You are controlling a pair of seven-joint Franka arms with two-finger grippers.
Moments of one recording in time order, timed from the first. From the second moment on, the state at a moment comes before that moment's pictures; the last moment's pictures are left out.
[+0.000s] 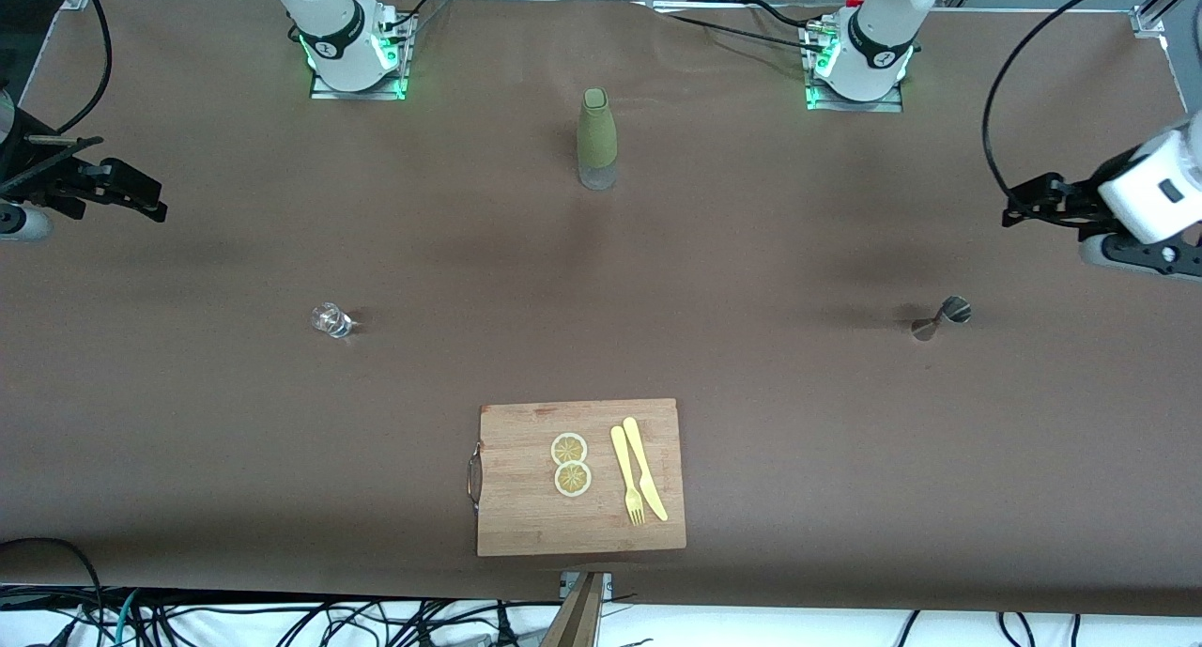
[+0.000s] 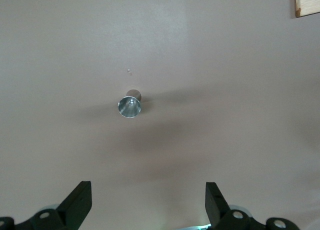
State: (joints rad) left arm 0.16 0.10 -0.09 -1.60 -0.03 1.53 0.24; right arm 0.07 0.03 -0.09 -1.63 -0.02 1.63 -0.01
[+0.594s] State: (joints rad) left arm 0.33 0.13 -0.09 -1.56 -0.12 1.53 0.55; right arm 0.06 0.11 -0.09 -1.63 -0.02 1.62 -0.30
